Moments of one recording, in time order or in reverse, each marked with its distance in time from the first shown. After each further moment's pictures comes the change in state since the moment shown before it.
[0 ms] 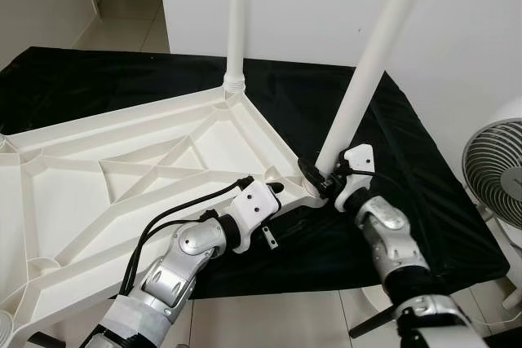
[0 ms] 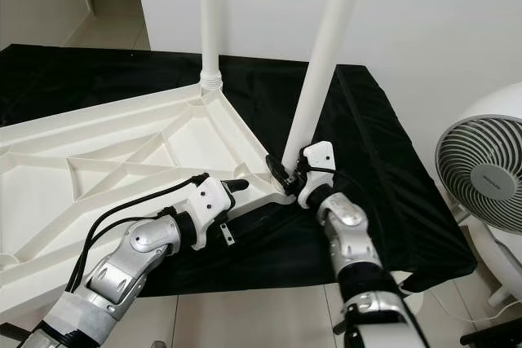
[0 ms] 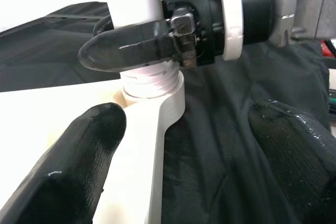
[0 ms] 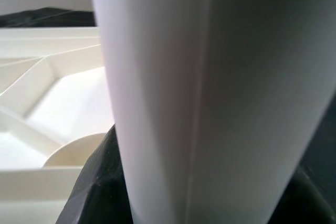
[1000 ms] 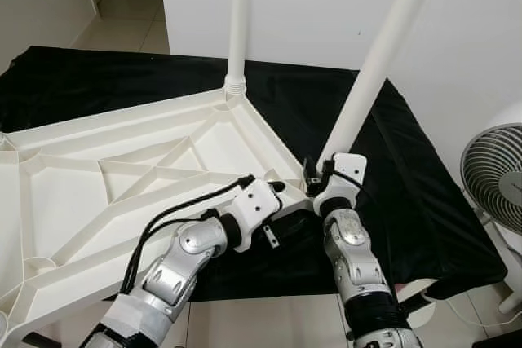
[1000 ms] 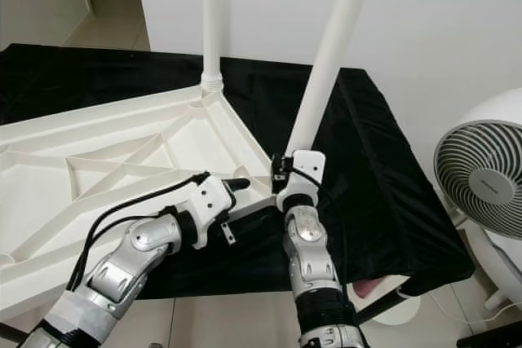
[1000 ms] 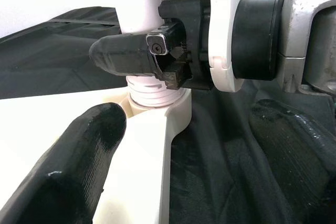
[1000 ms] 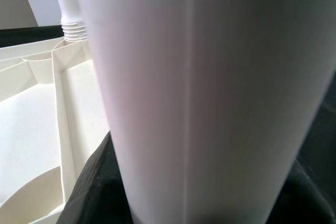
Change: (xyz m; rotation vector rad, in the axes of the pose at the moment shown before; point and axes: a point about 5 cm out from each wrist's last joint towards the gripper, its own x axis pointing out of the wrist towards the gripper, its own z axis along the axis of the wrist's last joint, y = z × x) left arm 0.001 0.001 0.002 0.005 -0.005 -0.001; right arm -0.002 0.037 0.003 0.091 -0.032 -0.445
